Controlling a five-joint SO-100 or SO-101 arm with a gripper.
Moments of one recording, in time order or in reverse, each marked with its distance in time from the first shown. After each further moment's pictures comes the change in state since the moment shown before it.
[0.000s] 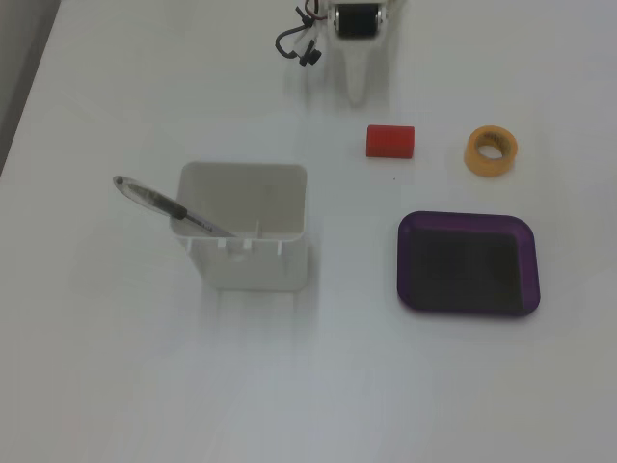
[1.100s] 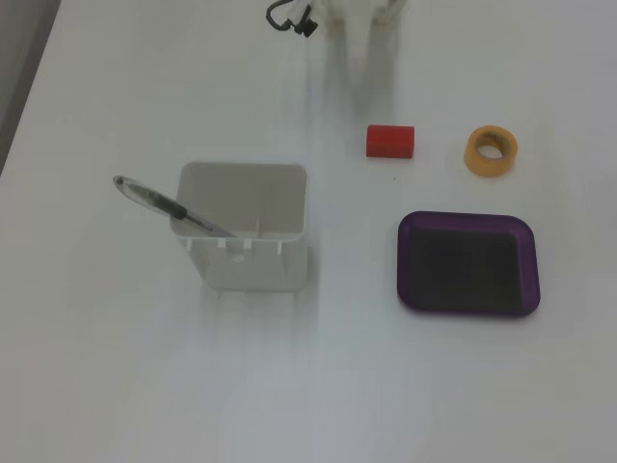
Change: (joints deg) arm -0.1 -2.4 -18.7 0.0 -7.8
